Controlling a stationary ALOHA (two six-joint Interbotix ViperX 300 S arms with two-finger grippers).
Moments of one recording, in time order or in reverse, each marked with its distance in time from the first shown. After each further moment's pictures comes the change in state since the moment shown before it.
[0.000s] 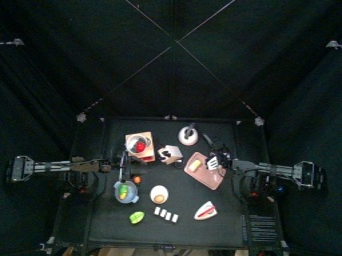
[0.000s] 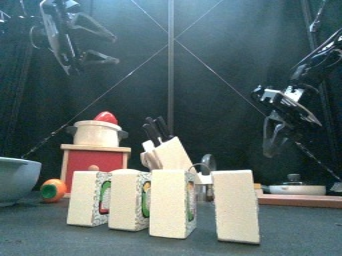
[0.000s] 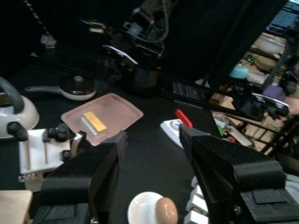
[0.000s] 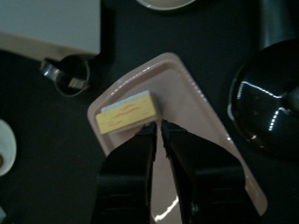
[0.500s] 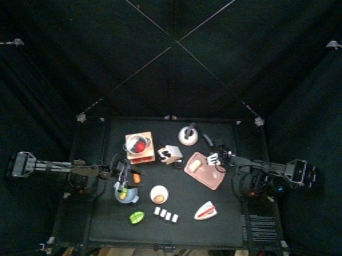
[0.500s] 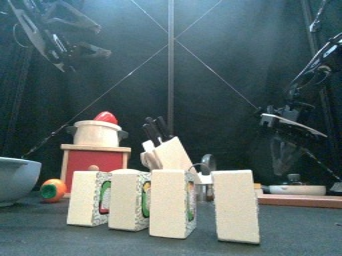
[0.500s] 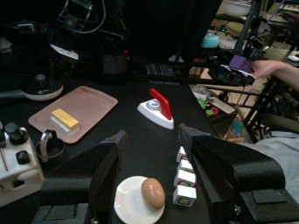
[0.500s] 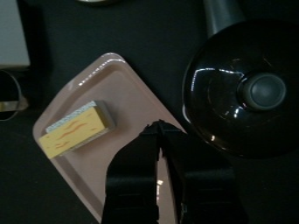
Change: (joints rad) left arm -0.115 0.012 0.051 -0.021 -0.040 0.137; right arm -0.071 0.121 0.000 0.020 0.048 -0.002
